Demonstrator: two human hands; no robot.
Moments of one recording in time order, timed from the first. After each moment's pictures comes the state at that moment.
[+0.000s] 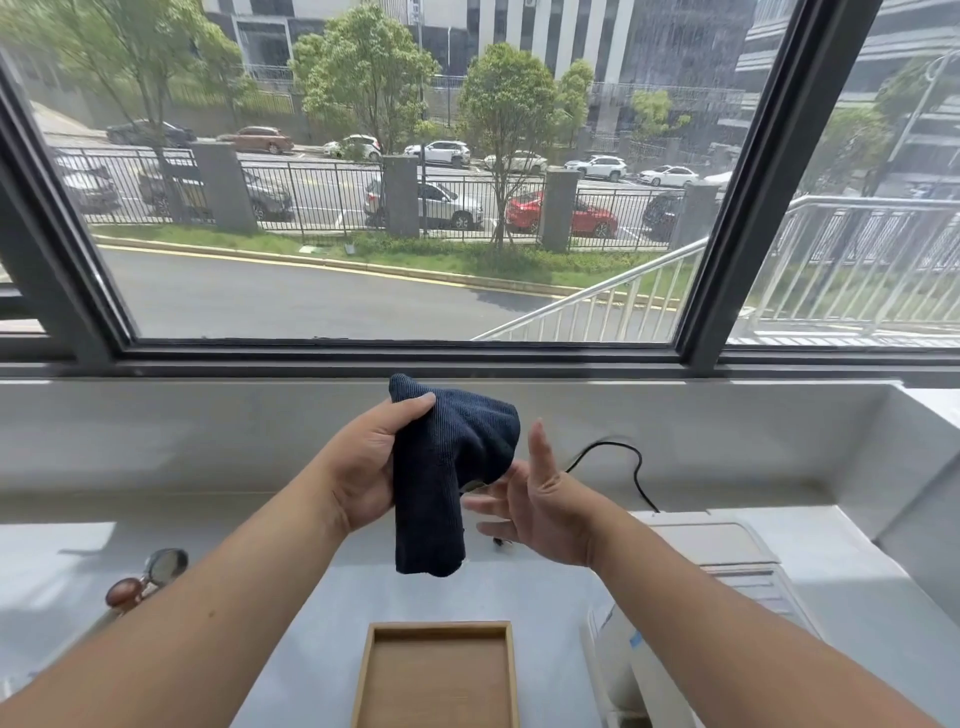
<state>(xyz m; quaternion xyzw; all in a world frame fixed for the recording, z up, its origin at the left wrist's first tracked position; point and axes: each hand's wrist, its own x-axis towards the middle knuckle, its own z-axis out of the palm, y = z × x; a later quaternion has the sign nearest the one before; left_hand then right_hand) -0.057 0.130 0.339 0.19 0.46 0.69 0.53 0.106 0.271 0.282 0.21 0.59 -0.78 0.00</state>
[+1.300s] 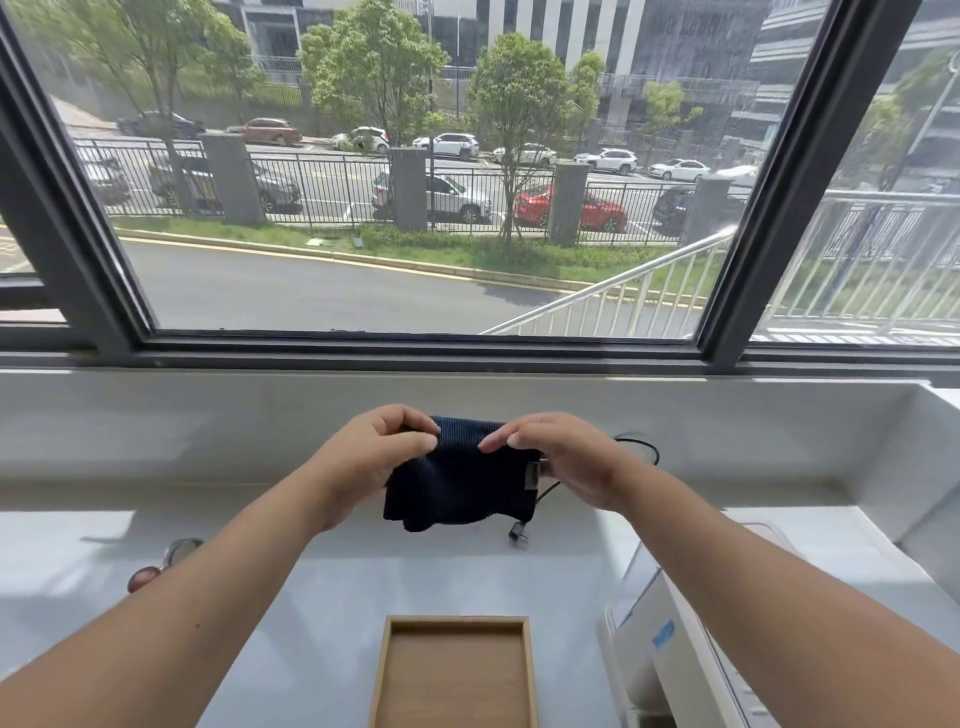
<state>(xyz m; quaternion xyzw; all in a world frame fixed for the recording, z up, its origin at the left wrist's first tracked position) -0.094 0.101 0.324 0.34 0.69 0.53 0.37 0.089 0.288 0.321 0.22 0.75 -0.62 -0.07</state>
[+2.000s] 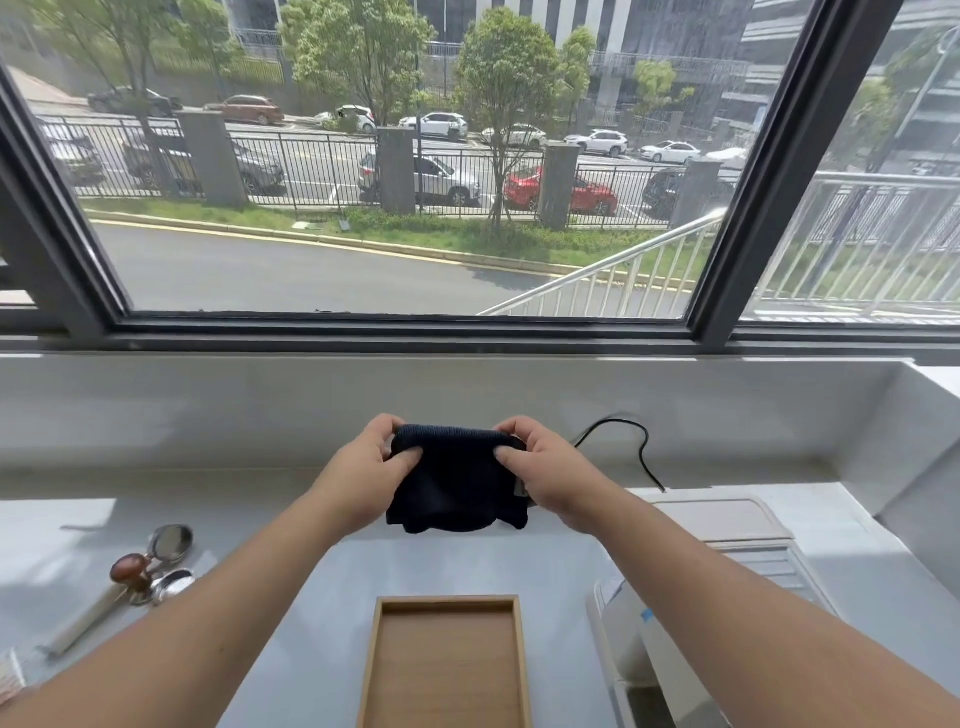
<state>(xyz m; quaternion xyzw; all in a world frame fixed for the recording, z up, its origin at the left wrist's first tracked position) -0.093 0.110 0.261 0.35 0.79 0.44 0.25 0.088 0.275 0.263 0.32 0.72 -0.60 -0.13</state>
